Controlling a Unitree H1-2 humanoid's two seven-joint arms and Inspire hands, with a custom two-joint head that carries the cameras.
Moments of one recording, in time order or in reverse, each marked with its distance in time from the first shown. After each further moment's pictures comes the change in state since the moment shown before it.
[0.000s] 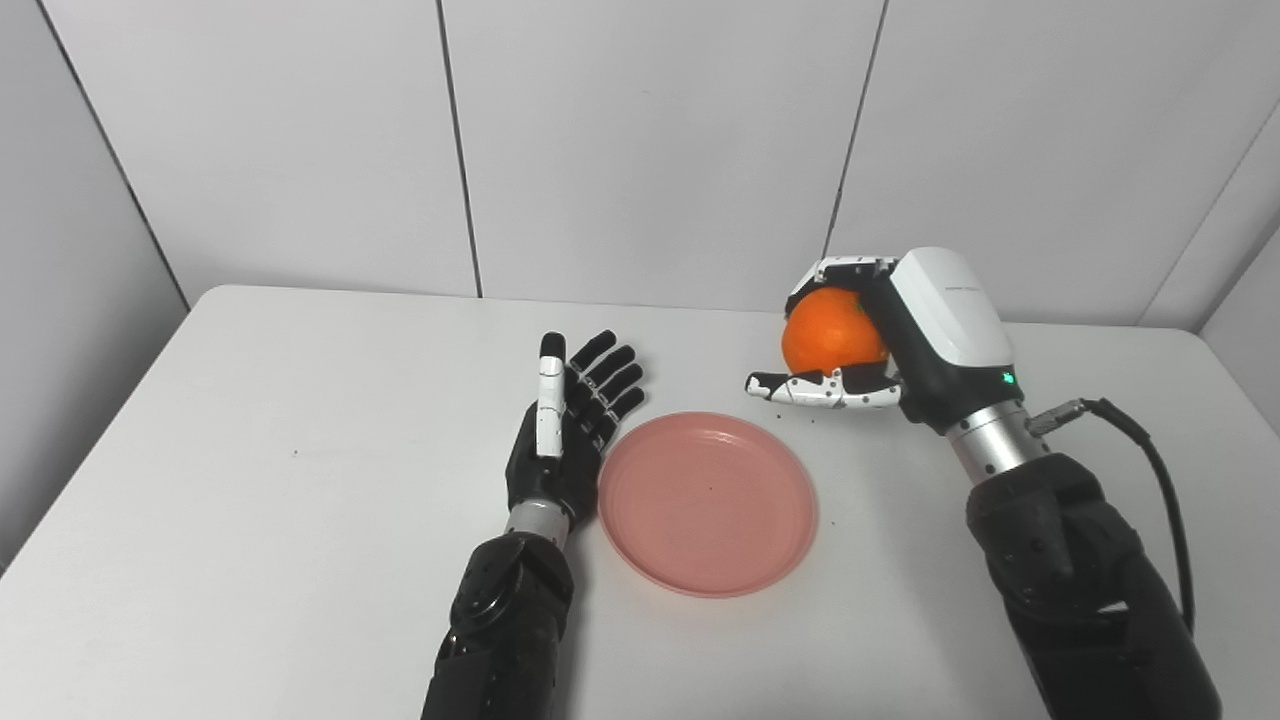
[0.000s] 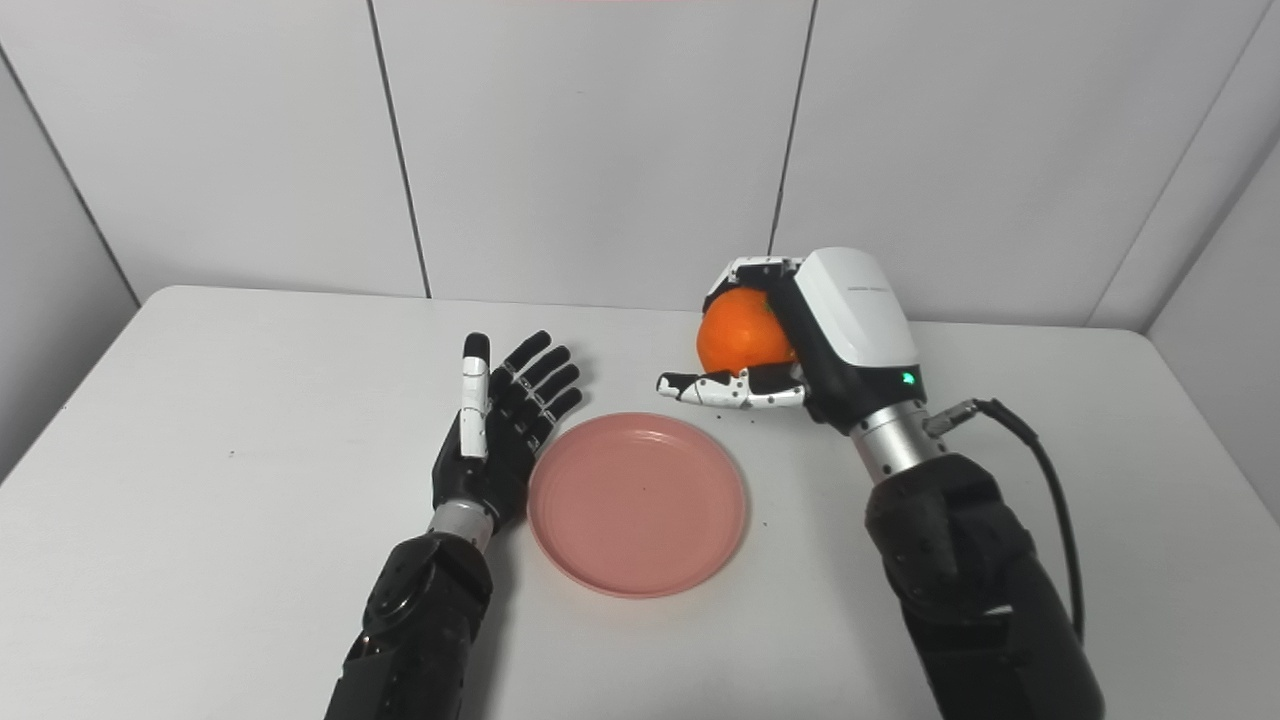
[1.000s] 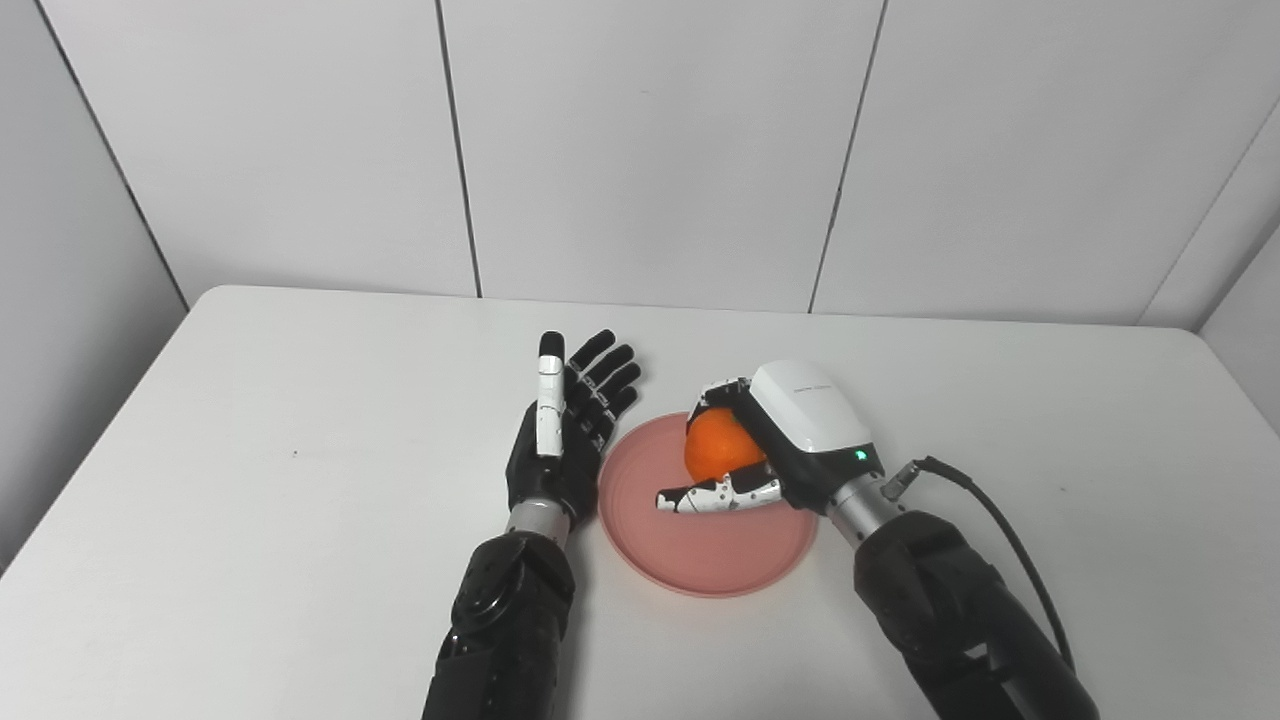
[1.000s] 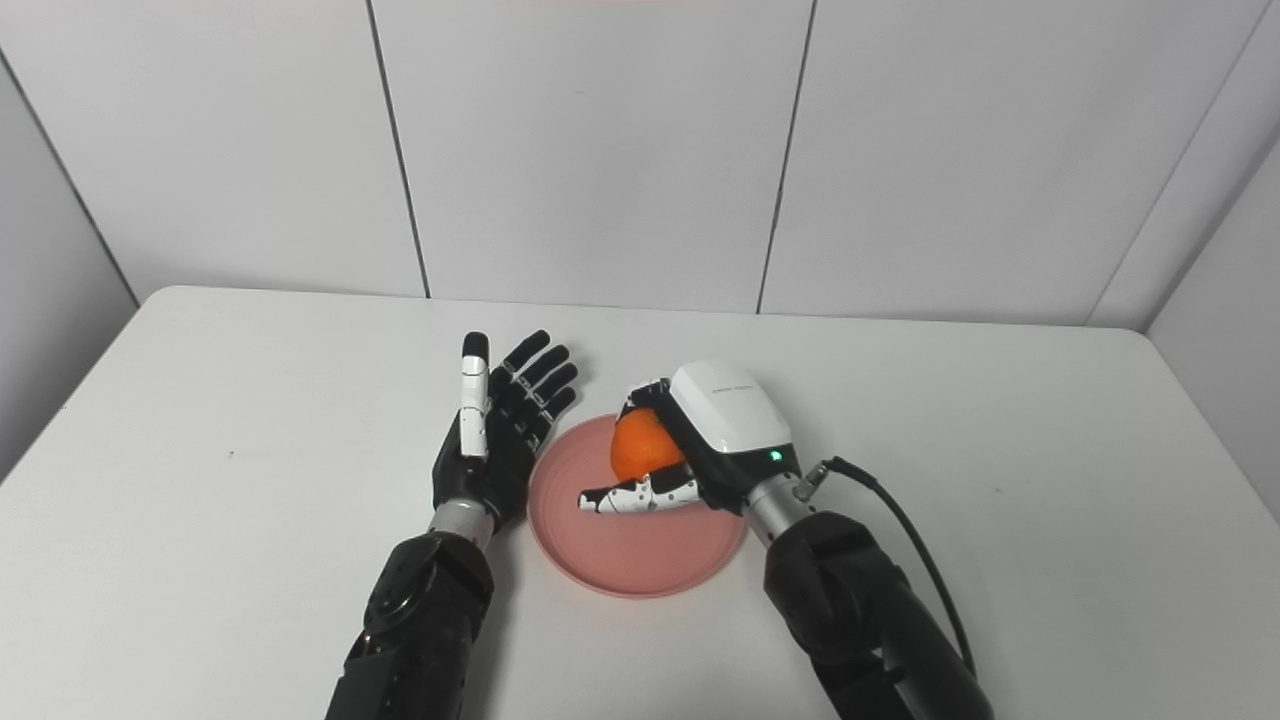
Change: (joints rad) left arm 0.000 0.000 -0.002 -0.003 -0.001 0.002 0.011; right arm 0.020 0.058 0.202 0.235 -0.112 -0.057 -0.018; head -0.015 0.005
